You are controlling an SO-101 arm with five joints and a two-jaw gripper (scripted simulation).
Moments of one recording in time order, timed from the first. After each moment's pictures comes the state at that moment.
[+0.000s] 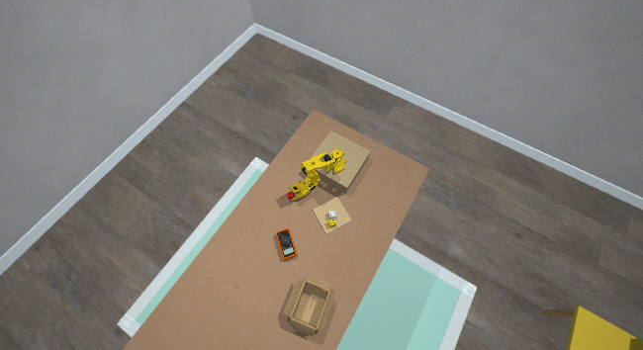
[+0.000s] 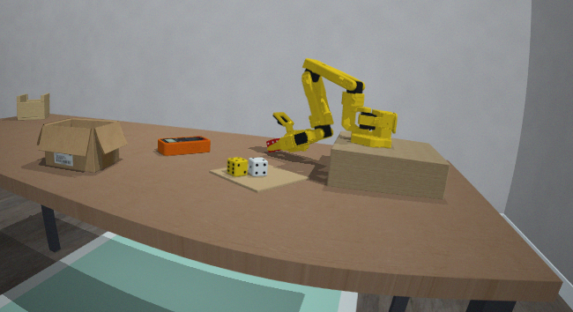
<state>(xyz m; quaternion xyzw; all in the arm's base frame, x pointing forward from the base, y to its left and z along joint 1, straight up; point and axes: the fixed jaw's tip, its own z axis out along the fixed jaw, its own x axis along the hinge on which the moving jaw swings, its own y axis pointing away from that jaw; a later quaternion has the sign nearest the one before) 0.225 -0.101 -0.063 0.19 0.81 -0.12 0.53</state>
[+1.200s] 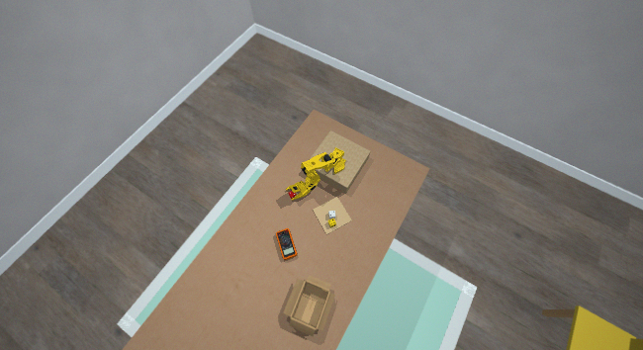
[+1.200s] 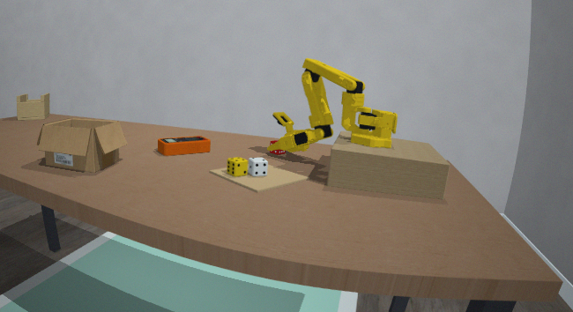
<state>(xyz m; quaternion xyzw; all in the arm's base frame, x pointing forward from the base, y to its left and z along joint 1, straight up) 0.225 -0.101 -0.063 0.19 0.81 -0.12 0.54</state>
